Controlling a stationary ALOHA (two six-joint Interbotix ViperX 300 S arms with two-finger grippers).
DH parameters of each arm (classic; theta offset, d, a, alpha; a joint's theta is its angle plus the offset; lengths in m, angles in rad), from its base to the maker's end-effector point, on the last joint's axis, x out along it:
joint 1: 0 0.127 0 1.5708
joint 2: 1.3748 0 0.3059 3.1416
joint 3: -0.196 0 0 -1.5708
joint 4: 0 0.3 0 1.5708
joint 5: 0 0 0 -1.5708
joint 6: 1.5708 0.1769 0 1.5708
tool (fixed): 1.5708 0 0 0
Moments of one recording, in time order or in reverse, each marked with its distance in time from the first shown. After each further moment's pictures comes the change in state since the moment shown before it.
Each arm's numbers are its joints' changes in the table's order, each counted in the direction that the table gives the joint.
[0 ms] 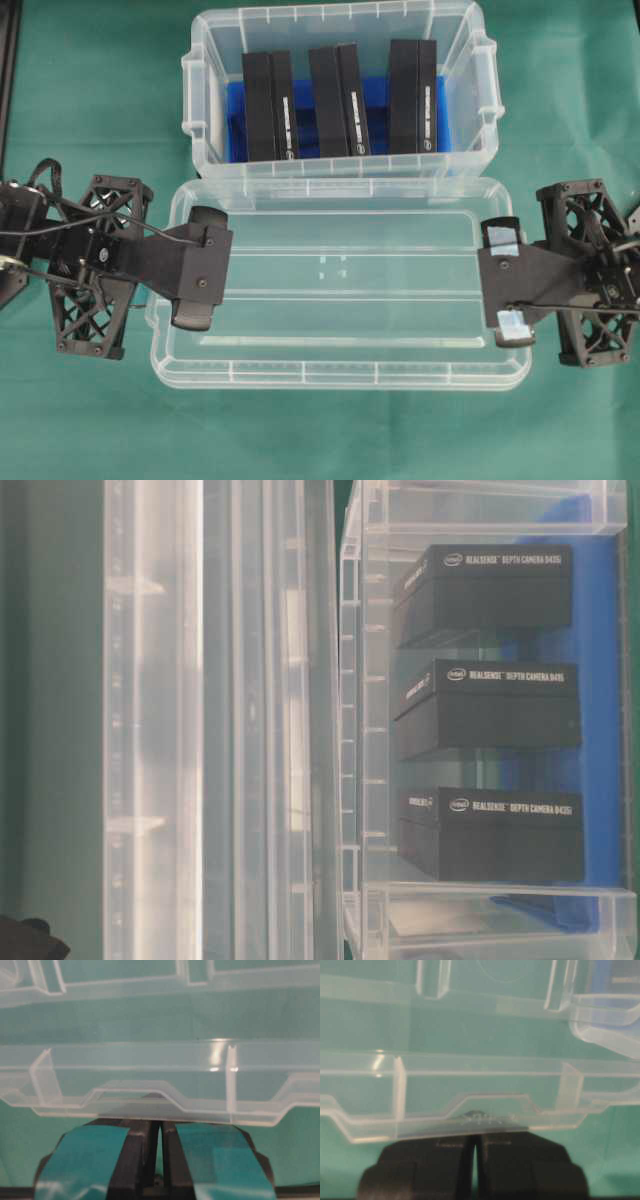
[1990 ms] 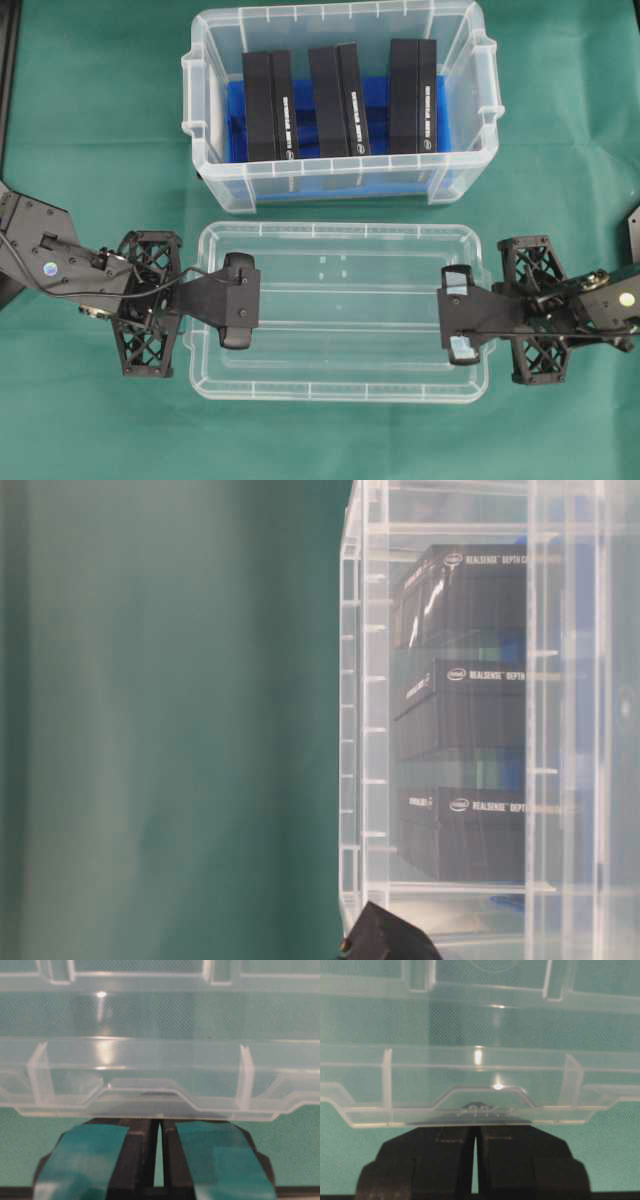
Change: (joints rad) left arm -0.051 -0.261 0.229 0.012 -0.393 -0.161; right arm 0.031 -0.252 0.265 -0.025 -0.442 0.167
